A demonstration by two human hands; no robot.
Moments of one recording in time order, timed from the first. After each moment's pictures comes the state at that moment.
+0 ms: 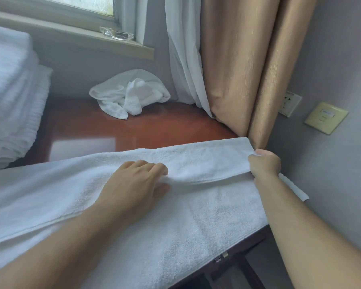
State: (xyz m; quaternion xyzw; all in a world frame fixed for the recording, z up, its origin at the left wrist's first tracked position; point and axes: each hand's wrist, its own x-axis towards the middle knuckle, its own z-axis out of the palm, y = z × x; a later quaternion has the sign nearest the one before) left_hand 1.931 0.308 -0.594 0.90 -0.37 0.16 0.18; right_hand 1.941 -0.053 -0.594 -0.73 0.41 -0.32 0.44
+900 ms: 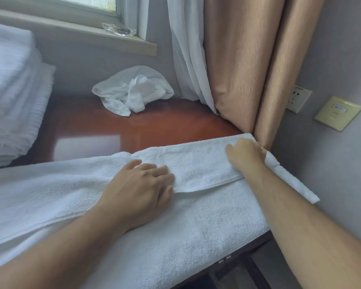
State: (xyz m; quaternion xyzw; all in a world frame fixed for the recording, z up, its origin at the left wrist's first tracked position) left_hand 1.925 0.305 -0.600 0.91 -0.38 0.14 0.14; right_hand 1.971 -0.005 -0.576 -0.94 0.31 -0.11 0.07
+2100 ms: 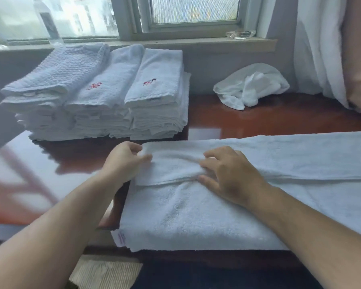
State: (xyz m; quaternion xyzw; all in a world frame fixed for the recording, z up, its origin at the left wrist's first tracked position) left_hand 1.880 0.569 -0.588 0.90 0.17 0.10 0.40; right_hand 1.887 0.290 -0.591 -0.94 -0.32 -0.11 0.09
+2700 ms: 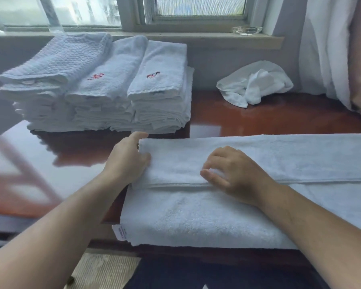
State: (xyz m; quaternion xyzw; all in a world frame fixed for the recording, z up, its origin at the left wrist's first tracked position) left_hand 1.870 0.563 -0.591 0.94 0.12 0.12 0.29; right_hand 1.887 0.282 -0.587 -0.91 -0.35 -0.07 0.20
